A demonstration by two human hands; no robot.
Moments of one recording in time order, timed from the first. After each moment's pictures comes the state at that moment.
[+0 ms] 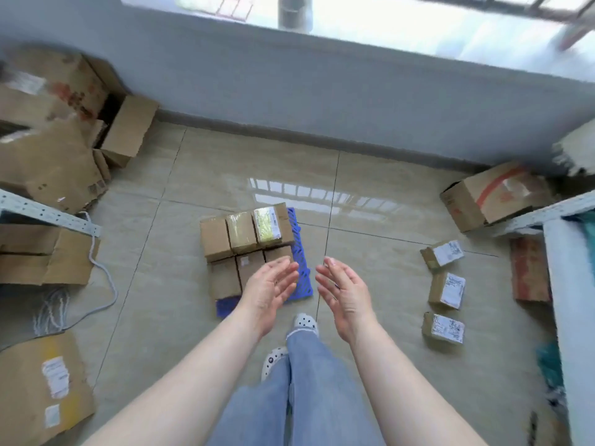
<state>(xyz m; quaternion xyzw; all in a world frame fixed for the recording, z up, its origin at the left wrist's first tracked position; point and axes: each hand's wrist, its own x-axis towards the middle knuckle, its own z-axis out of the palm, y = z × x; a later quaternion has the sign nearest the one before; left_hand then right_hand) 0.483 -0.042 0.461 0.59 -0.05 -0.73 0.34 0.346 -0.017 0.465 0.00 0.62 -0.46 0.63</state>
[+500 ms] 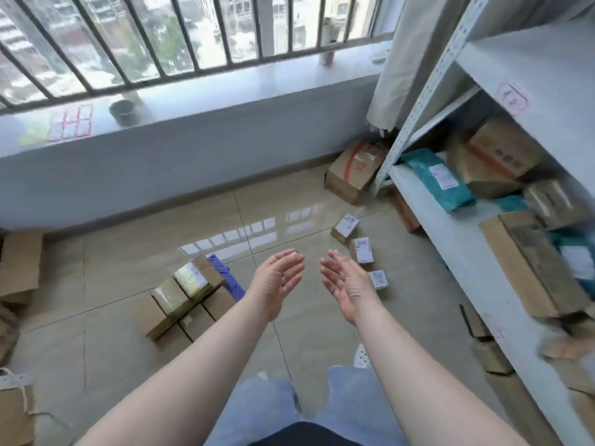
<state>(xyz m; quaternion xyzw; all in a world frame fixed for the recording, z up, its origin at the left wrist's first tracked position) 0.300 0.028 0.585 0.50 -0.25 -0.81 0.17 0.184 0.120 0.586 0.12 0.58 -0.63 0.51</state>
